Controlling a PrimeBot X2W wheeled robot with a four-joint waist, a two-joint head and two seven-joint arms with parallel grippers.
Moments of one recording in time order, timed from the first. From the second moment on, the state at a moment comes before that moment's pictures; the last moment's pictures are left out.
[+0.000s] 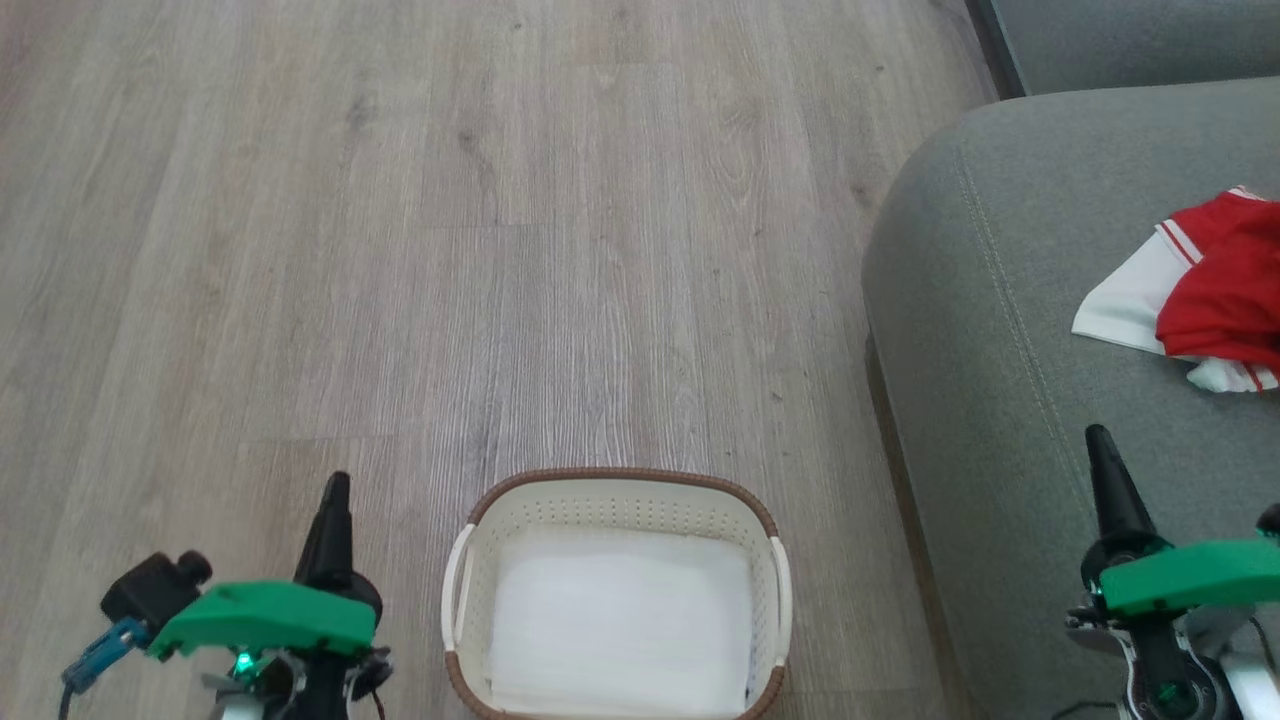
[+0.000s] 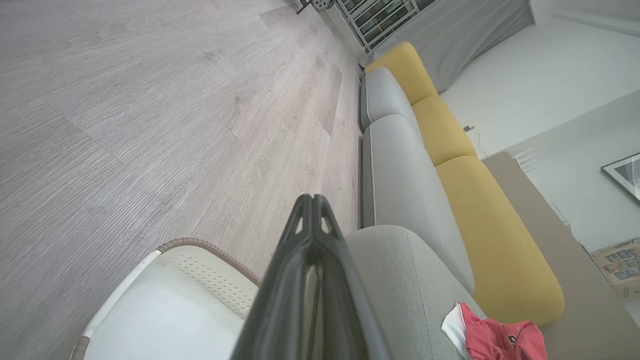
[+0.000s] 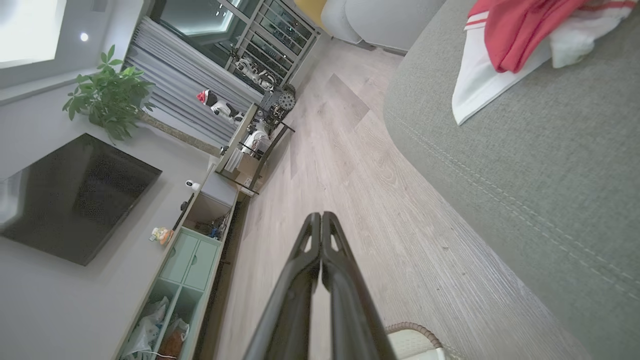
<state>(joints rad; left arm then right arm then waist) -0.02 0.06 -0.10 0.26 -1.00 -0.03 -0.08 -0.01 -0.16 -0.04 0.21 1.12 0.13 -0.06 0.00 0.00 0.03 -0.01</state>
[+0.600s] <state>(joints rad) -0.03 0.06 -0.05 0.26 -1.19 -0.06 -0.03 -0.01 -0.13 -0.06 0.23 1.27 0.13 -0.01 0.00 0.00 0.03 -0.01</state>
